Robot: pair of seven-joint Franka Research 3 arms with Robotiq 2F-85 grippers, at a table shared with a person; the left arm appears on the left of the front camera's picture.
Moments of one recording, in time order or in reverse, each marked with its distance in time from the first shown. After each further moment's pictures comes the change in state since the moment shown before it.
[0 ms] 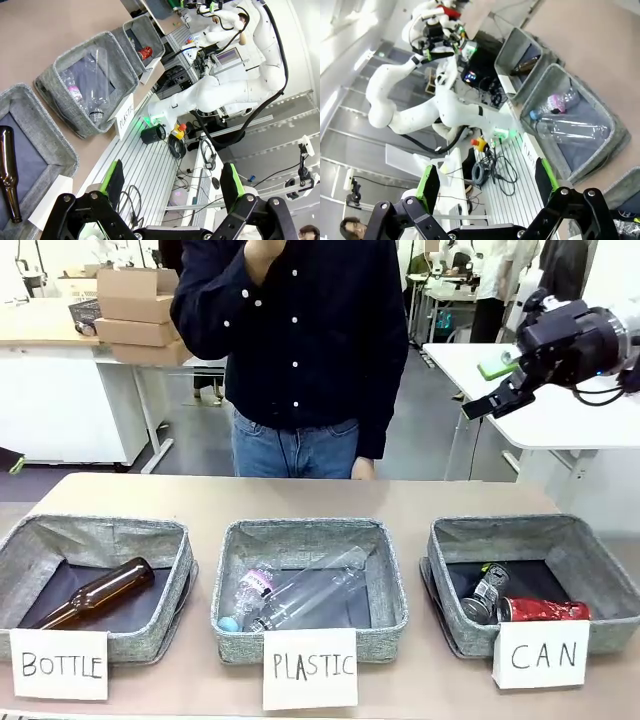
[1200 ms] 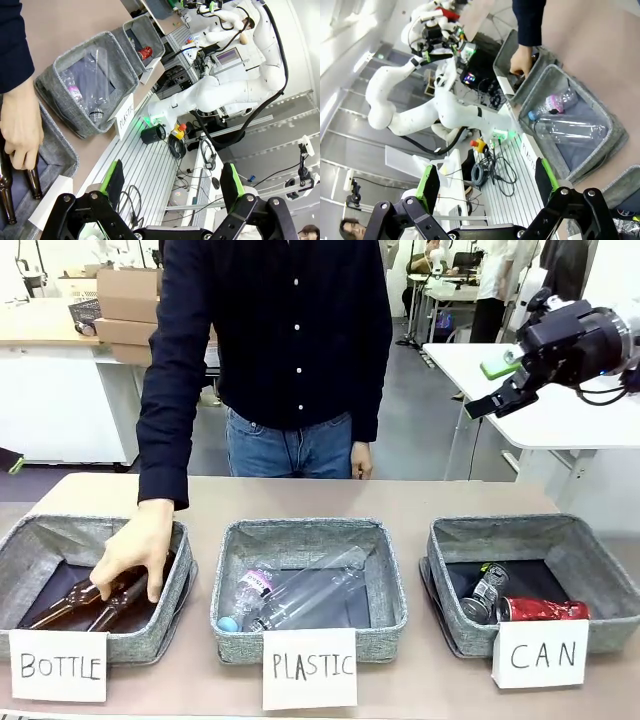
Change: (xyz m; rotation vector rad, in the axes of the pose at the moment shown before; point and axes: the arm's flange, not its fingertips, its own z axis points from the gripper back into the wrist) left arm 0.000 0.000 0.000 0.000 0.000 0.000; right arm -0.001 -0.001 0.004 -0.005 -0.008 -0.003
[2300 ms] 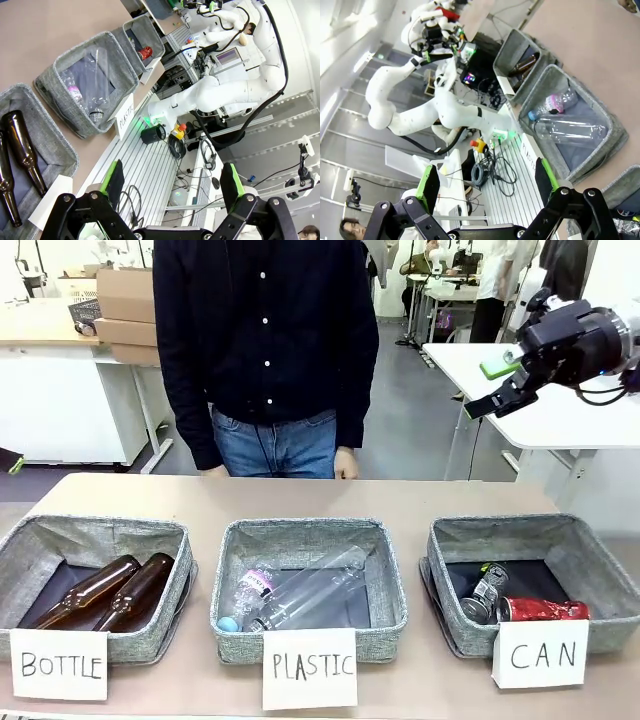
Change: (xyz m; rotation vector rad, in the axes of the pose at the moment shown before) left arm 0.000 0.000 0.000 0.000 0.000 0.000; right arm 0.000 0.000 0.000 0.000 0.000 0.000
